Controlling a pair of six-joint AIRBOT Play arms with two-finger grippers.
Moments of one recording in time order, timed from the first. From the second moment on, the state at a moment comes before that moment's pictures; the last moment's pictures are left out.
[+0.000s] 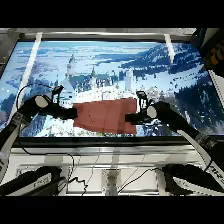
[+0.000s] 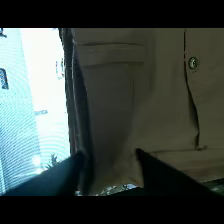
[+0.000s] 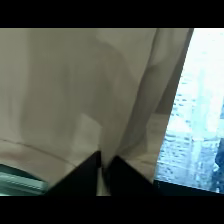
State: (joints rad) left arm -0.07 -1.24 0.80 1.13 -0.96 -1.39; right arm 0.49 -1.26 0.85 -1.37 0.91 1.93
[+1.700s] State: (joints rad) left arm -0.08 -1.10 1.14 1.51 -1.04 -1.32; right arm 0.03 -1.53 0.87 -0.72 0.99 1.07
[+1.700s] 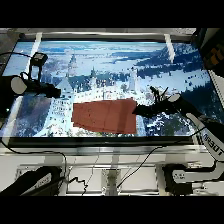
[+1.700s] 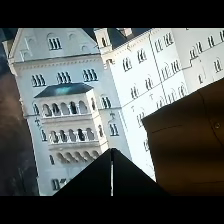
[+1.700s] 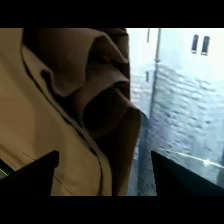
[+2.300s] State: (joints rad) left arm -0.08 -1.10 1.14 1.51 -1.04 -1.32; right arm 0.16 -1.56 0.94 -0.76 0.97 1.13
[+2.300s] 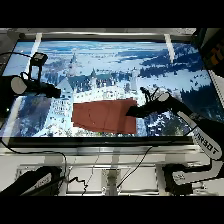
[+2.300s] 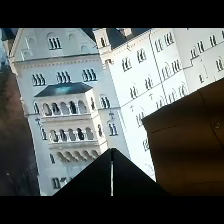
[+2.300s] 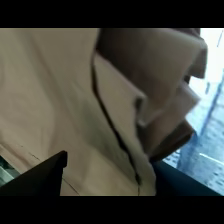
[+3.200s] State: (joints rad) left arm -0.08 -1.10 1.14 1.51 -1.04 -1.32; right arm 0.13 -1.55 1.36 -0.85 1.04 1.23
